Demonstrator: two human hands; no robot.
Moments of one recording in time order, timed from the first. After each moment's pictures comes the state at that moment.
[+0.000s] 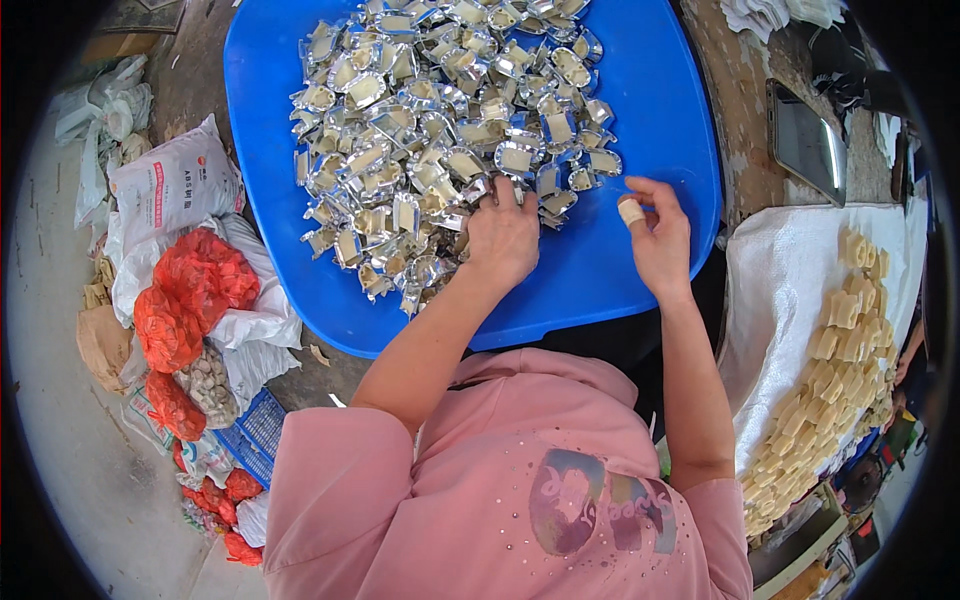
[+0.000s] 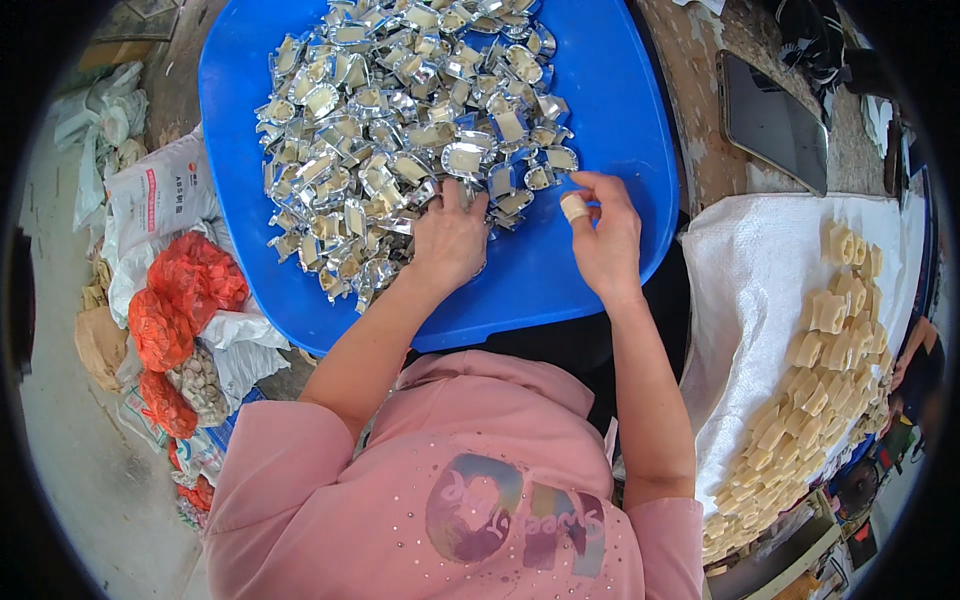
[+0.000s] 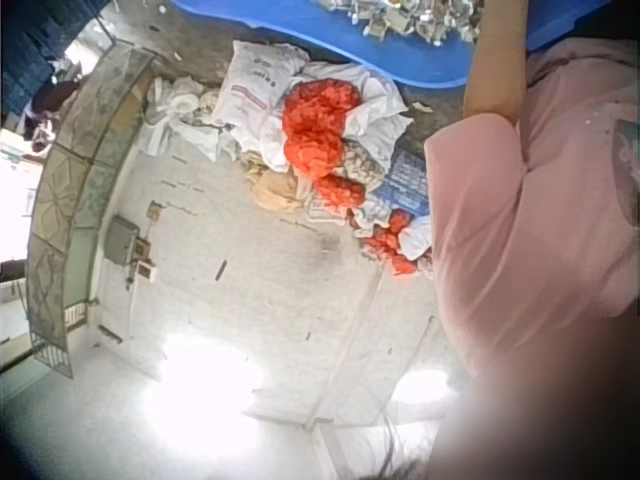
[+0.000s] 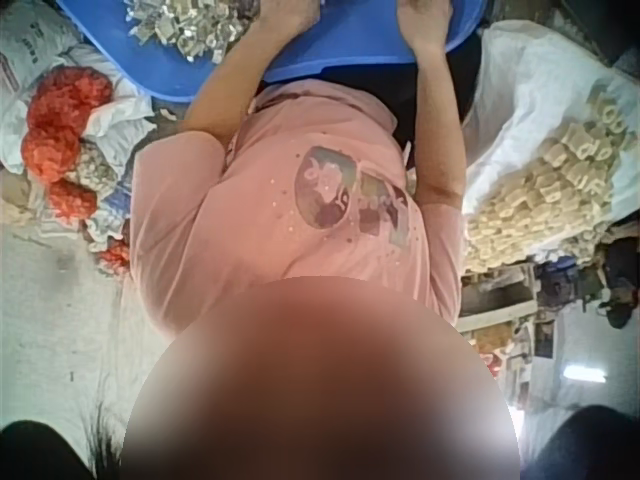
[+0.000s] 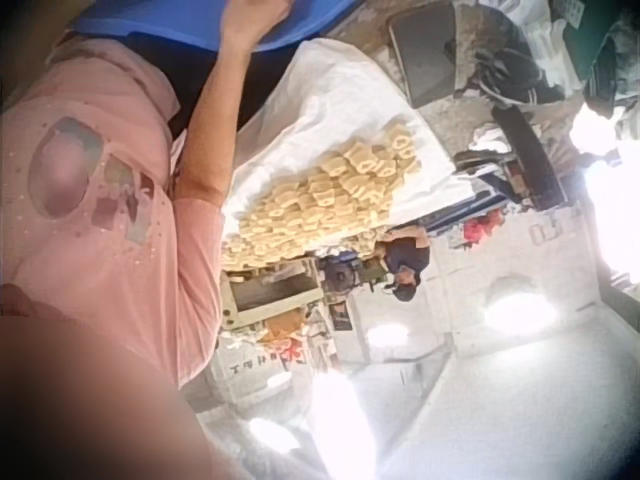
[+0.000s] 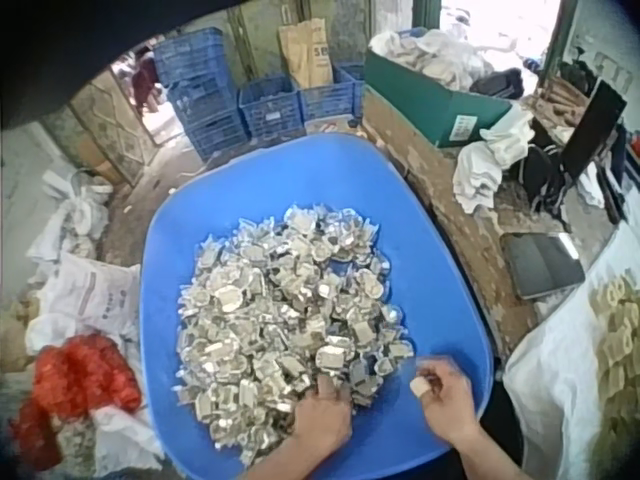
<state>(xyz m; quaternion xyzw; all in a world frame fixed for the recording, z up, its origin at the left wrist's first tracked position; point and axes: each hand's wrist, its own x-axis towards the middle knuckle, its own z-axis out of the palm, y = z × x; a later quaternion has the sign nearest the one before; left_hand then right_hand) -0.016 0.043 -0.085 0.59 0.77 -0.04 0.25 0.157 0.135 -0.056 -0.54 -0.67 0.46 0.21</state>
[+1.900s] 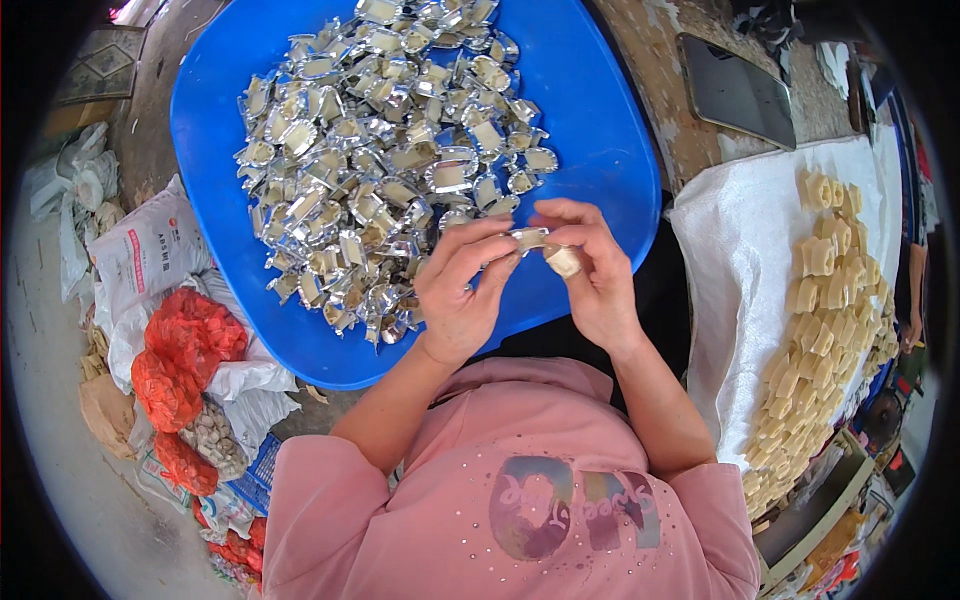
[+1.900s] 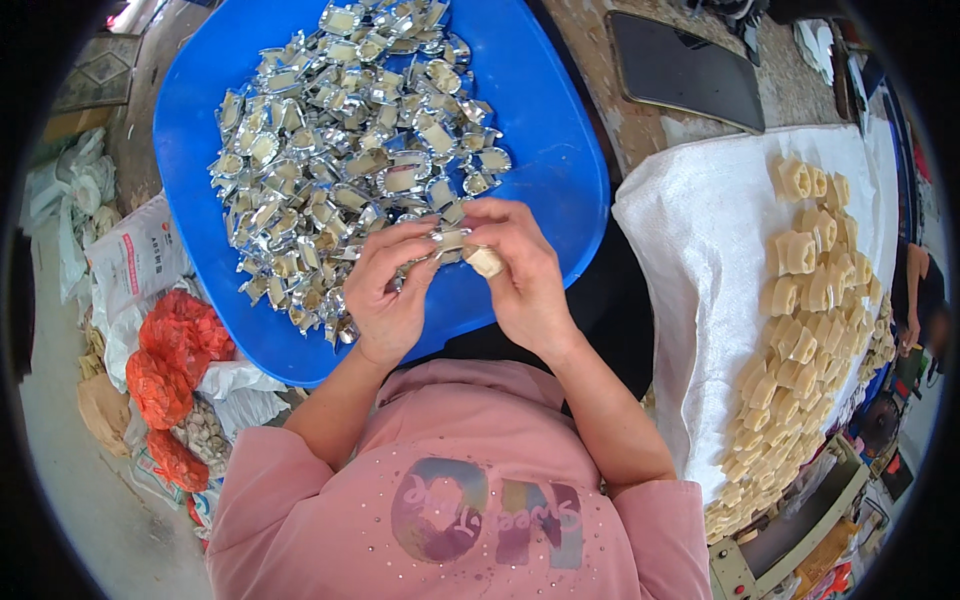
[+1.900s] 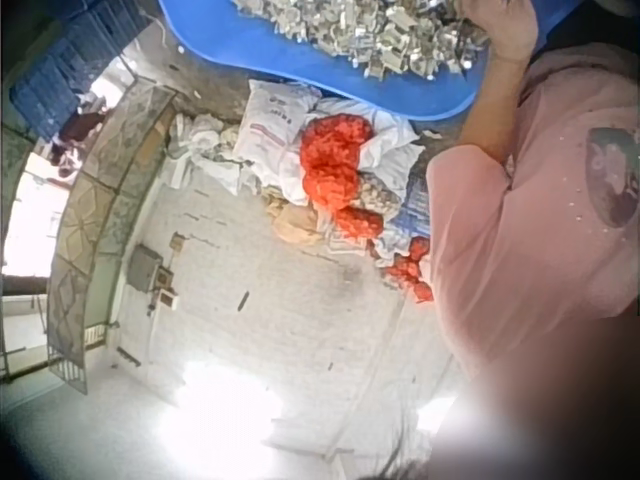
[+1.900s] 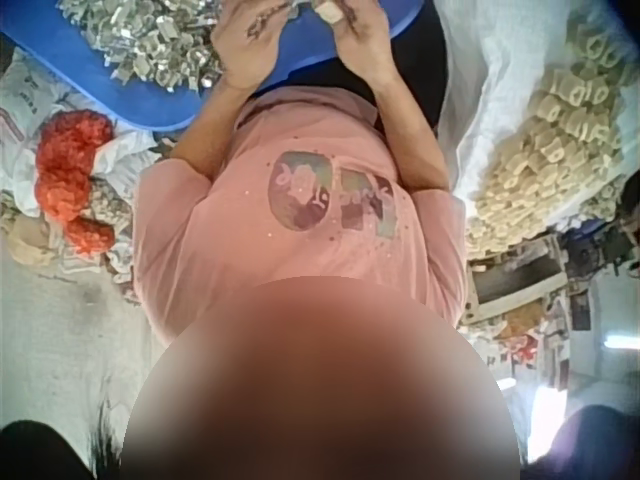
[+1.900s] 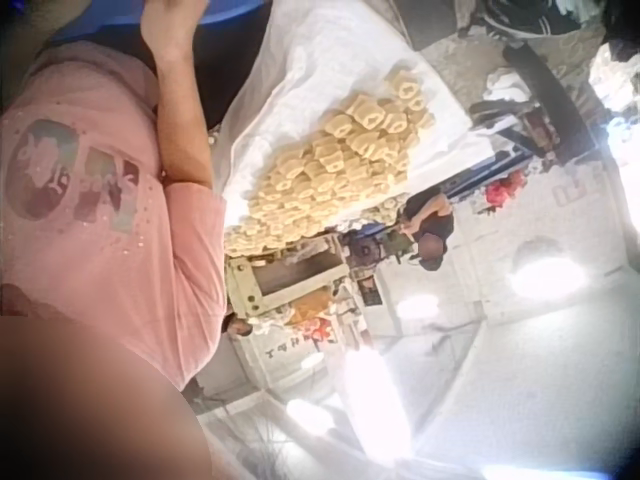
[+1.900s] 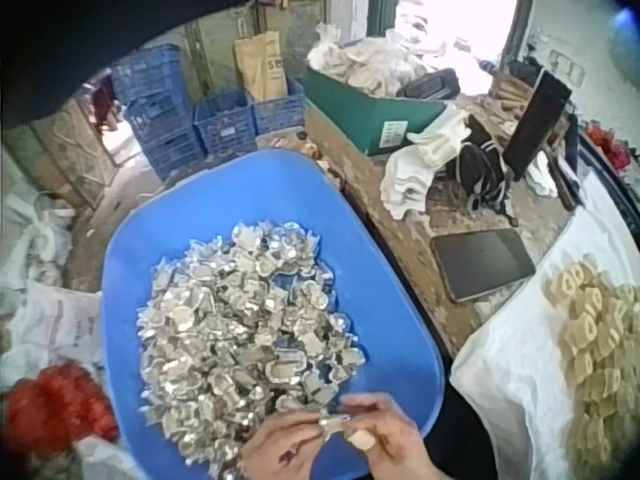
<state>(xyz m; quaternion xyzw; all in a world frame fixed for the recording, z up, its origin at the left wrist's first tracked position) 0.003 0.030 -0.020 0.51 0.60 0.57 0.24 0.150 0.086 -0.012 -0.36 -0.61 0.60 0.38</state>
